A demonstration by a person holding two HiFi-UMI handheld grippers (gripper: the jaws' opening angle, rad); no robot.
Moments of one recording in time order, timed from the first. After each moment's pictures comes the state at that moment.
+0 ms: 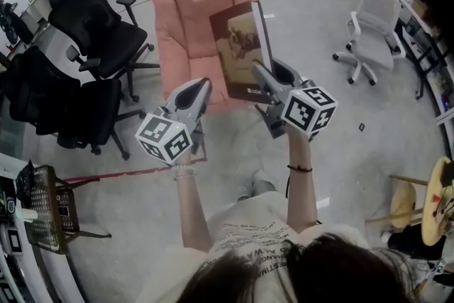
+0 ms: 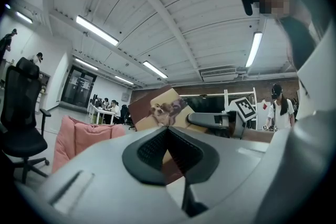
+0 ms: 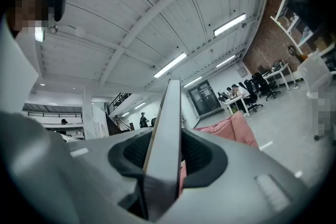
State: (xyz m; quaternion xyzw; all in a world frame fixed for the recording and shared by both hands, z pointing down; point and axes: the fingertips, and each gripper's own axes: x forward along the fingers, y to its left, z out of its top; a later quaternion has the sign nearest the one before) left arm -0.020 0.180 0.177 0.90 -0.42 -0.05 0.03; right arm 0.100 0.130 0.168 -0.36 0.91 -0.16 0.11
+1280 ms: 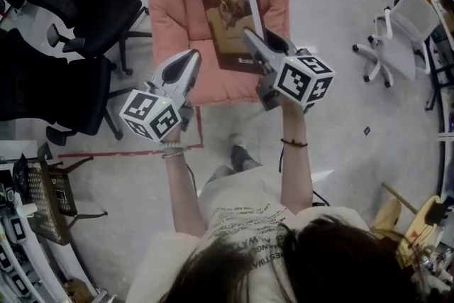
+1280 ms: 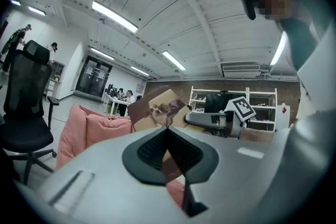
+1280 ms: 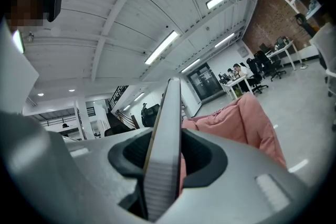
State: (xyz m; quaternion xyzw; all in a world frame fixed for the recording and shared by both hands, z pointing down) left arm -0.121 -0.100 0.234 0.87 -0.48 -0.03 0.11; right arm -0.013 -0.170 0.232 -0.32 0.91 -0.24 0.06
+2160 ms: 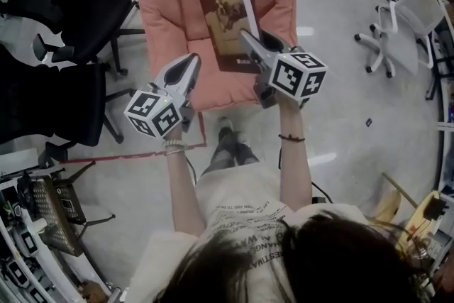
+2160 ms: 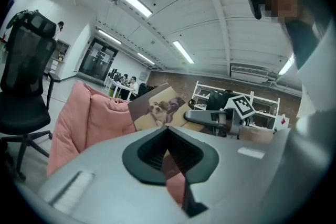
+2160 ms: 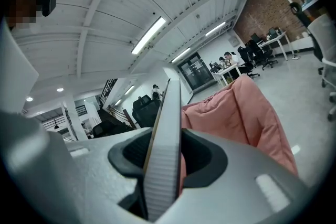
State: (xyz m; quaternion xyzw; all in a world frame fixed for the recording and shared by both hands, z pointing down) left arm -0.156 -0.180 0.314 0.87 -0.46 -0.01 0.18; right arm -0.045 -0.249 0.310 -0.35 0.89 -0.28 0.02
